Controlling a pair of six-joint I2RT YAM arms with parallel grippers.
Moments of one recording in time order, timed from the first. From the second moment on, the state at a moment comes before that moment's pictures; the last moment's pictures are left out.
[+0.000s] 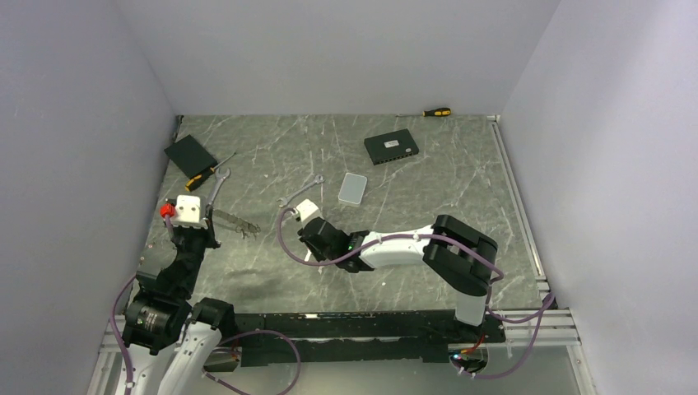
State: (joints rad) left arm -0.26 0.25 0.71 -0.50 -0.21 0.07; right arm 1.15 1.84 1.02 0.10 0.34 0.25
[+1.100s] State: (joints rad) left arm -0.26 0.25 0.71 -0.50 -0.21 0.07; right arm 1.15 1.87 1.02 0.10 0.33 0.25
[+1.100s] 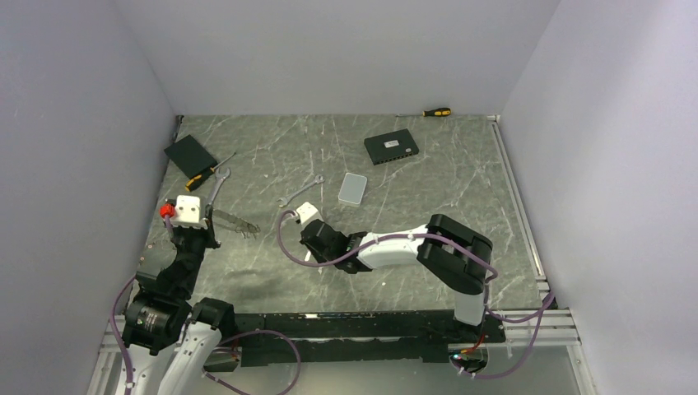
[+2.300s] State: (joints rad) left arm -0.26 0.41 0.68 -0.34 0.68 0.08; right arm 1.14 0.92 0.40 0.50 -0.28 -0.37
